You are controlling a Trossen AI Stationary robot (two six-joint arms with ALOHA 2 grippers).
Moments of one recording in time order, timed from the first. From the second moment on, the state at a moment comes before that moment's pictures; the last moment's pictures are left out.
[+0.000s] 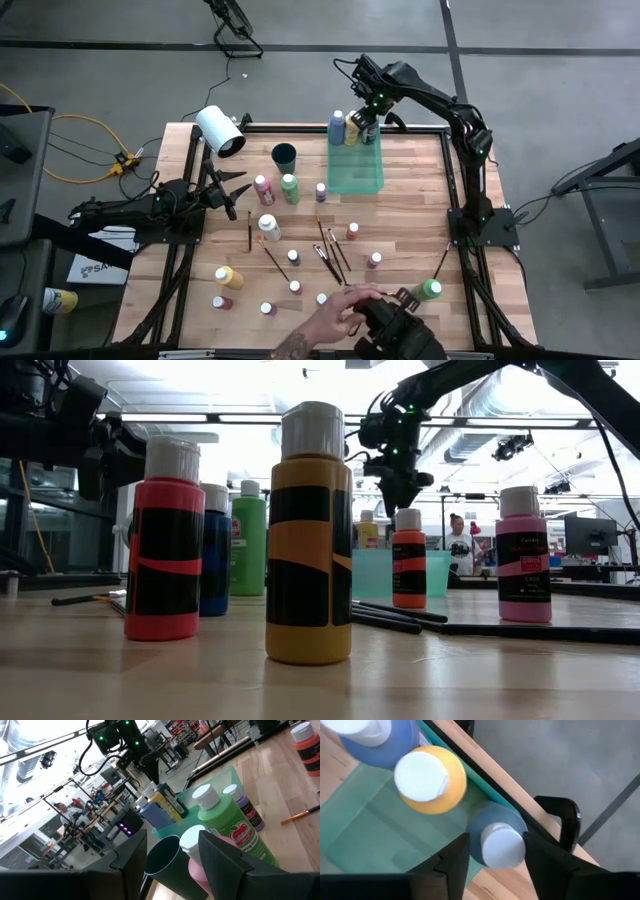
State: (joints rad) left arm 0.10 0.01 0.04 0.03 -0.38 0.71; right arm -0.76 2.05 1.99 -1.22 0.08 0.06
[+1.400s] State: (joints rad) left arm 0.10 0.01 0.04 0.03 -0.38 0.71; right arm -0.20 1.42 1.54 -1.54 0.02 0.61
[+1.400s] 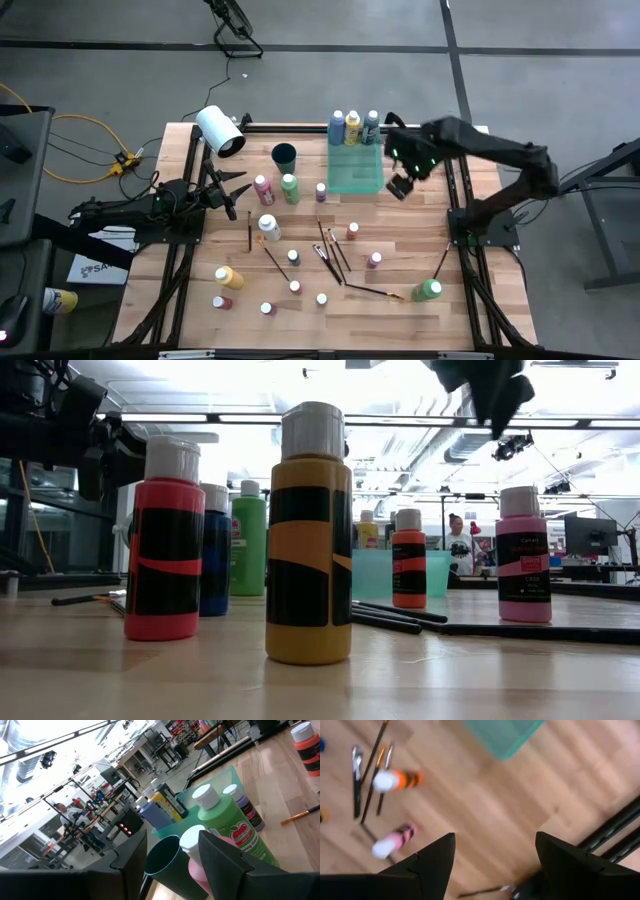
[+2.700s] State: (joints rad) left arm 0.10 0.01 0.04 0.03 -0.38 0.71; right arm 0.79 1.50 1.40 -1.42 -0.11 2.40
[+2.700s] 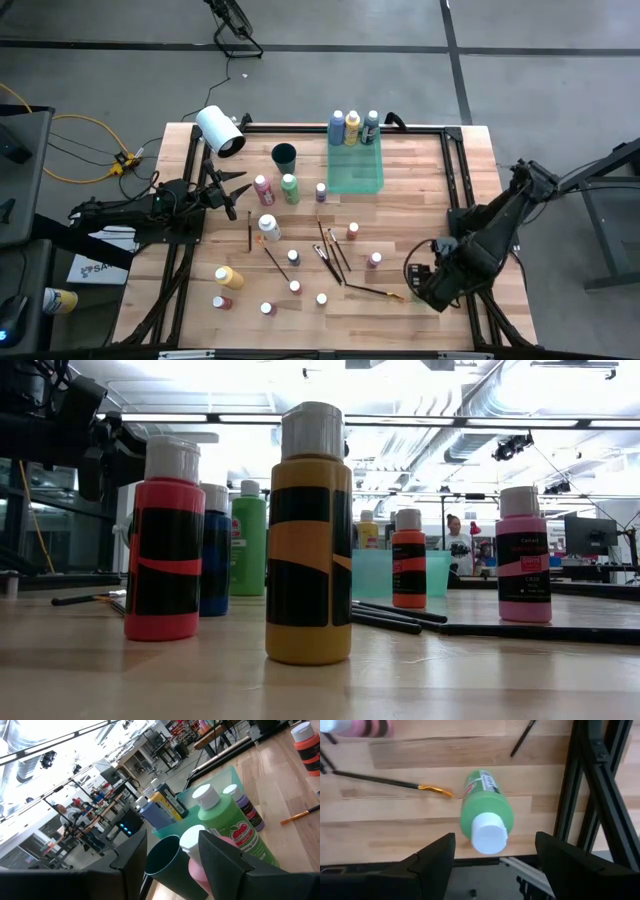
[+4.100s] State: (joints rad) left arm 0.10 0.01 0.04 0.03 -0.38 0.71; right arm 0.79 1.62 1.41 -1.39 -0.13 2.40
